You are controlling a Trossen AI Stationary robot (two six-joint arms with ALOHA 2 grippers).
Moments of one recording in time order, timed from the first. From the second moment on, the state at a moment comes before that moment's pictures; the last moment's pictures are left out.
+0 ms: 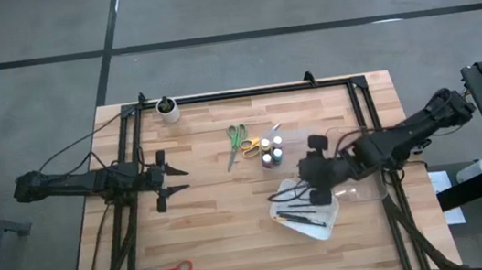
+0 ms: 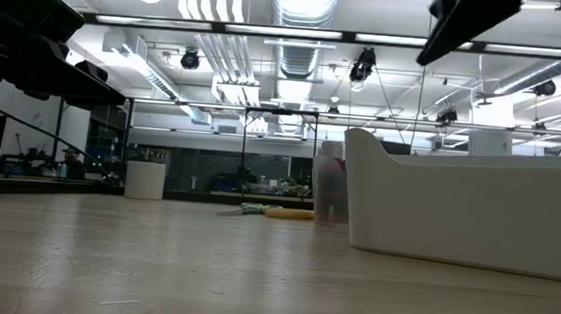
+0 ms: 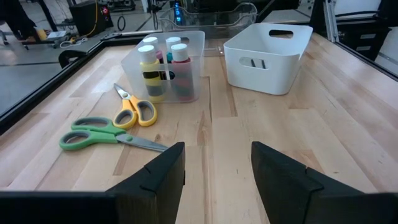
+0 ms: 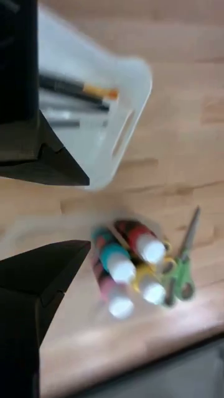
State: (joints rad) left arm -0.06 0.22 0.06 -0.14 -0.08 0.05; right arm 0.38 1.32 1.11 -0.83 0.47 0.37
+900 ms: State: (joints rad) left arm -0.06 0.23 0.06 -0.14 -0.08 0.05; right arm -0.20 1.58 1.29 -0.61 0.04 -0.53
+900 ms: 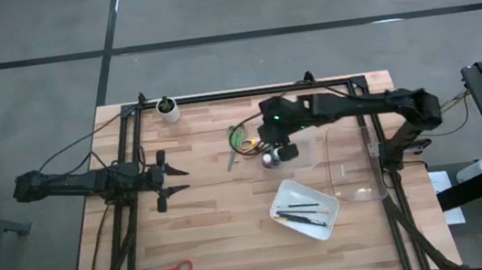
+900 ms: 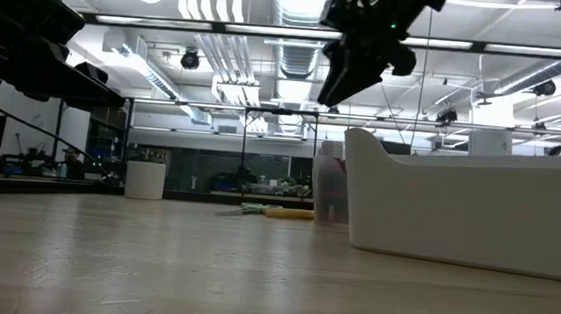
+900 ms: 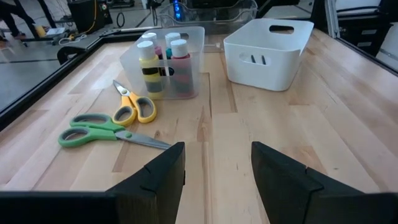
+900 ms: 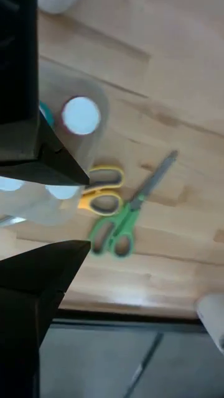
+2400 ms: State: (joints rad) left arm -0.06 0.23 0.06 -0.14 -0.08 0.05; right arm -0.24 2.34 2.13 -1.21 0.02 -0.50
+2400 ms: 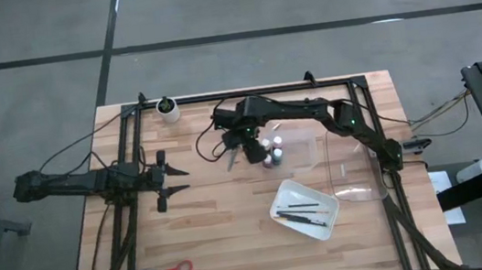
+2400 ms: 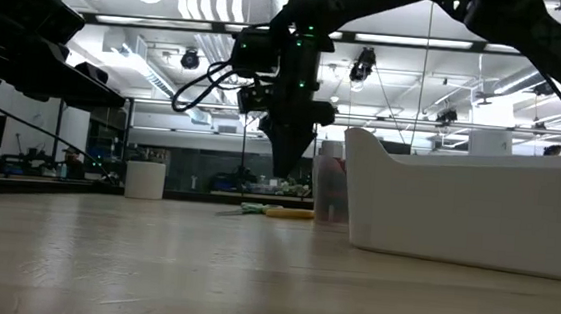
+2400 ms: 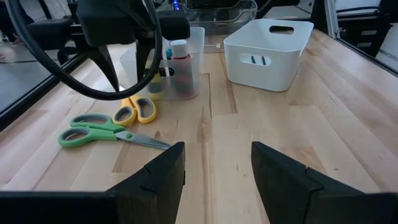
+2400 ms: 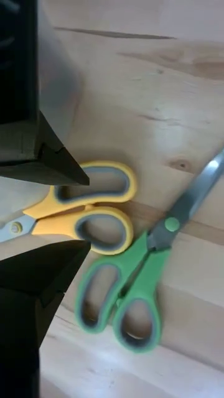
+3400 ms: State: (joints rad) left arm -0.06 0.23 0.06 -0.14 -0.08 0.05; right arm -0.24 2.40 2.10 -1.13 0.02 -0.23
